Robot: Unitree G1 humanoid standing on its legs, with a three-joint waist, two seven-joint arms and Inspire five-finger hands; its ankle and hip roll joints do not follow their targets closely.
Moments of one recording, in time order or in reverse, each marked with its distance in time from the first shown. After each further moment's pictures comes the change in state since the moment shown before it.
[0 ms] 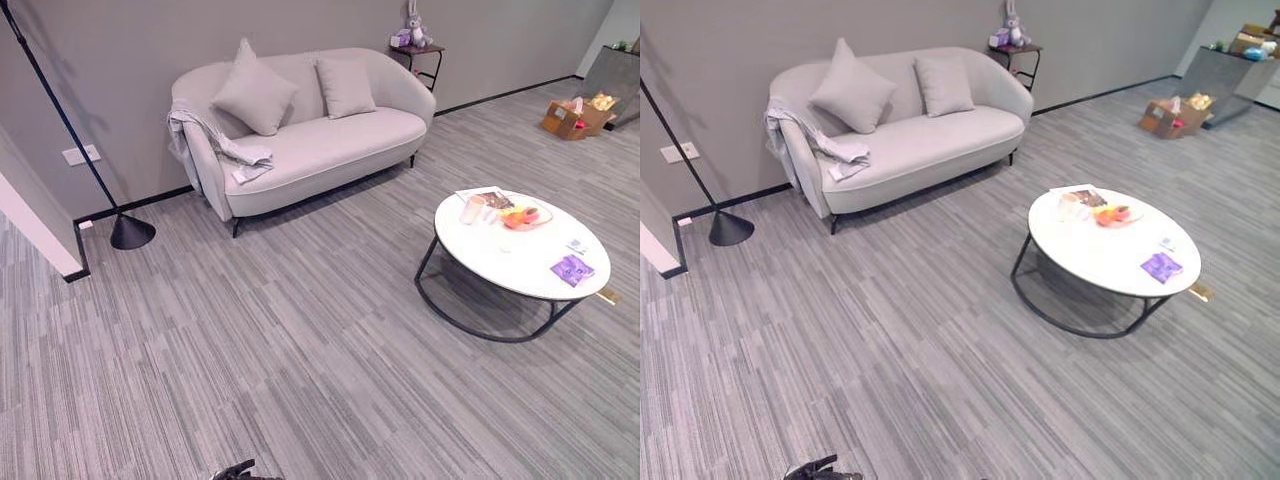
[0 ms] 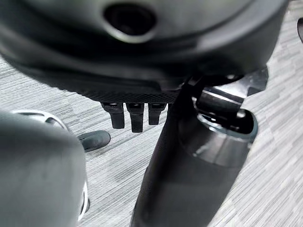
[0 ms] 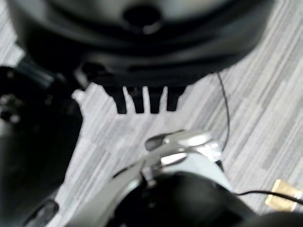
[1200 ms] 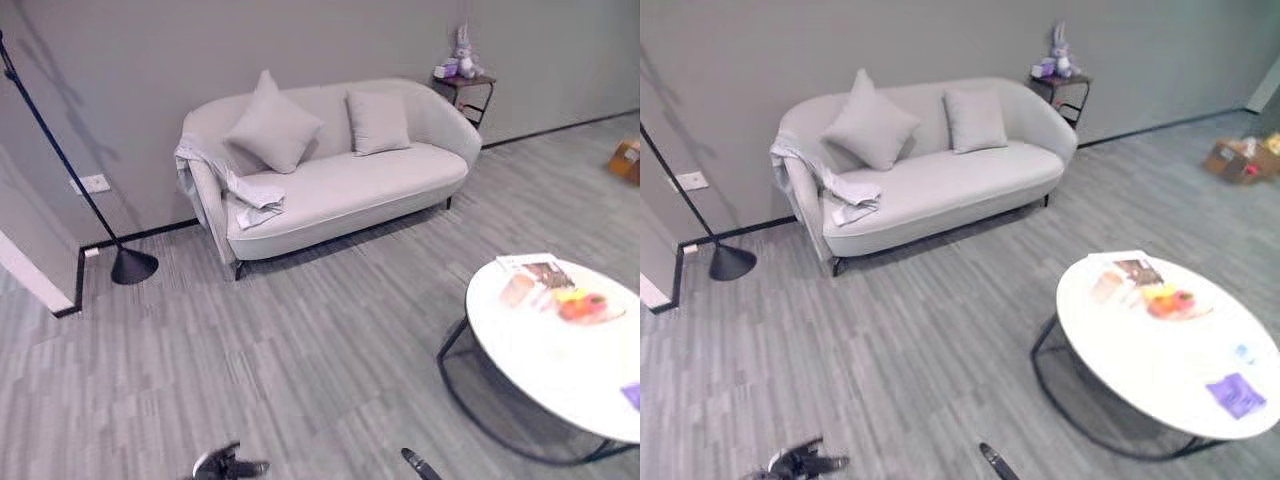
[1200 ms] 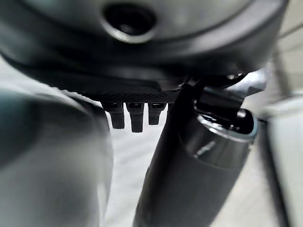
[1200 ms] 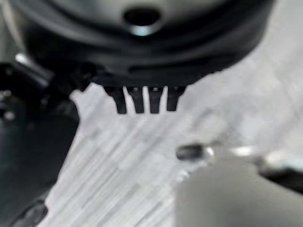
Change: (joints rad) left arm -0.005 0.081 -0.070 -0.150 -0.031 -0.054 0.067; right arm -0.107 -0.006 0.082 -0.063 -0.012 -0.017 -0.014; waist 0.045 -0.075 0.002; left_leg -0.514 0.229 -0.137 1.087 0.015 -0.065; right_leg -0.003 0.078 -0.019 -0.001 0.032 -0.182
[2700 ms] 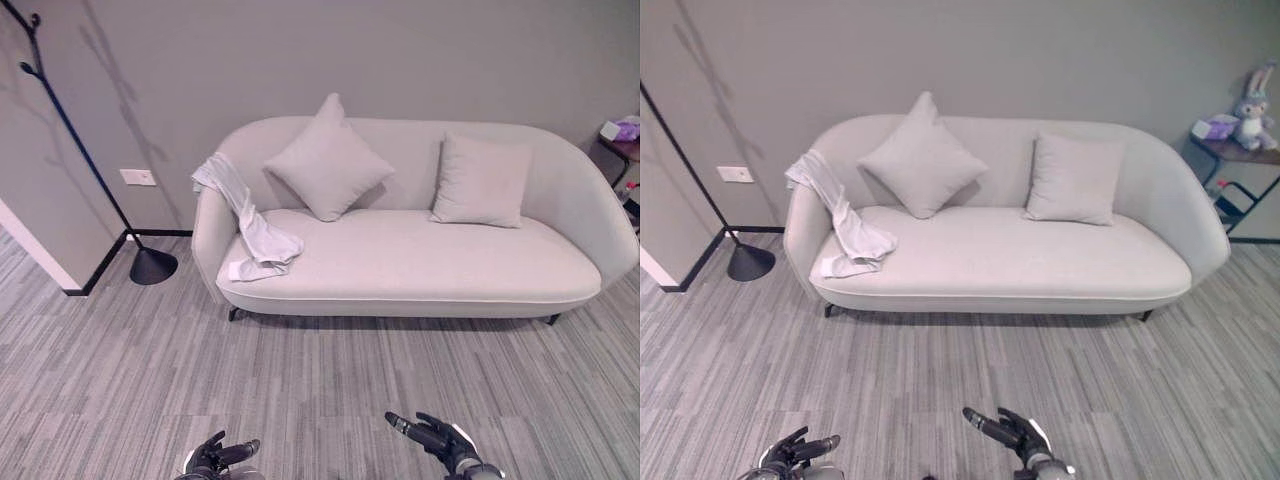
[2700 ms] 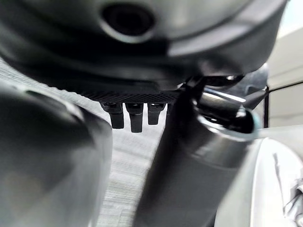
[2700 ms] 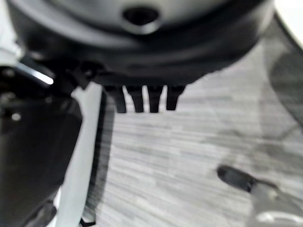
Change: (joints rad) left arm 0.001 -0.053 0.218 0.123 -0.028 -0.015 0.066; right arm 0.086 -0.165 0.116 -0.488 -0.280 -0.038 -0.045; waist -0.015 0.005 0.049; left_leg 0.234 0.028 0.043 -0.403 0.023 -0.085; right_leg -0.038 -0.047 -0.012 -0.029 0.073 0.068
